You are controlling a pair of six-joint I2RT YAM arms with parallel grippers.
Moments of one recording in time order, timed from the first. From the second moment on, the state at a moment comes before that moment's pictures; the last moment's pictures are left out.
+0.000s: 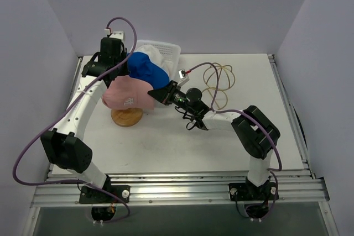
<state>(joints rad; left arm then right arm) -0.28 1.62 1.69 -0.69 -0.25 -0.20 0.72 1.86 0.97 1.01 -0.25 1.02</state>
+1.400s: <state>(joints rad) -0.27 1.62 1.68 -0.69 -0.20 -0.19 0.67 1.93 1.08 0.76 -0.22 1.16</state>
